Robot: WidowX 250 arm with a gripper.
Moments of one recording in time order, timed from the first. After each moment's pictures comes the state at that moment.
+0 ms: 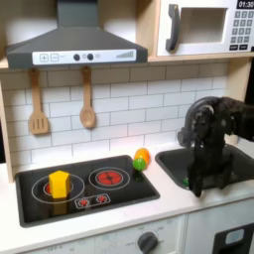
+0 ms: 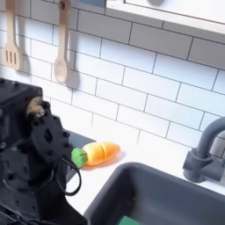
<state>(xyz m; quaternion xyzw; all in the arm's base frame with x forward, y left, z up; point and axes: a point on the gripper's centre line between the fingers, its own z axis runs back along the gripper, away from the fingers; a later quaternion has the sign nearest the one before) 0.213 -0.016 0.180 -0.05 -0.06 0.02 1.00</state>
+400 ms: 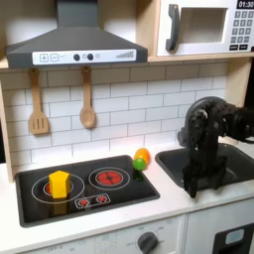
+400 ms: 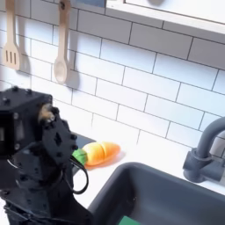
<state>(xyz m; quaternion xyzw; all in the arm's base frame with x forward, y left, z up) 0.228 -0.017 0.168 -0.05 -0.06 0.04 1.00</state>
